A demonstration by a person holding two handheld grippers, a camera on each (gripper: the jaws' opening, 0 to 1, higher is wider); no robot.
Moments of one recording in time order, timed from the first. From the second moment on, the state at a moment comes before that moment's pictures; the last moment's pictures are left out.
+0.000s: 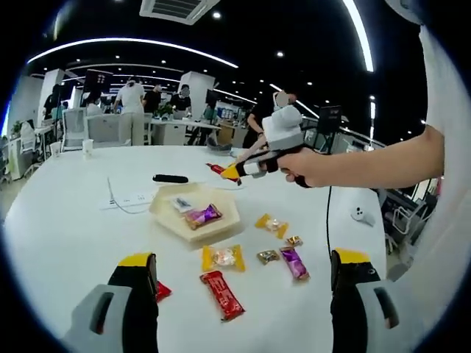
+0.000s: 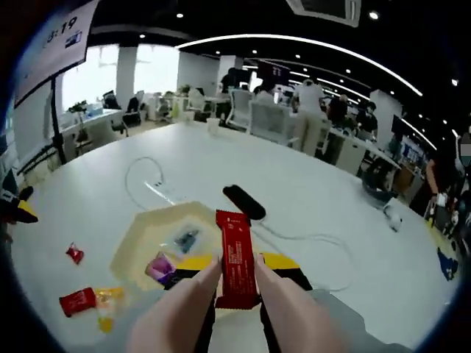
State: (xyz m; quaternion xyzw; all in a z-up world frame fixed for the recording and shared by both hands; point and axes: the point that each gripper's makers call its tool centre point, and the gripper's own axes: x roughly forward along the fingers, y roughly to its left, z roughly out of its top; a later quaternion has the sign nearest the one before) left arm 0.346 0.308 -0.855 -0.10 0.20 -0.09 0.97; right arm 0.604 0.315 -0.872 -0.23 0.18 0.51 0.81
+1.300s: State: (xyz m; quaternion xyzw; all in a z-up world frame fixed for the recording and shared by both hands) left arm 0.364 0.326 -0.856 -0.10 0.20 -0.08 0.97; right arm 0.628 0.316 -0.882 -0.19 0.22 0.50 0.82
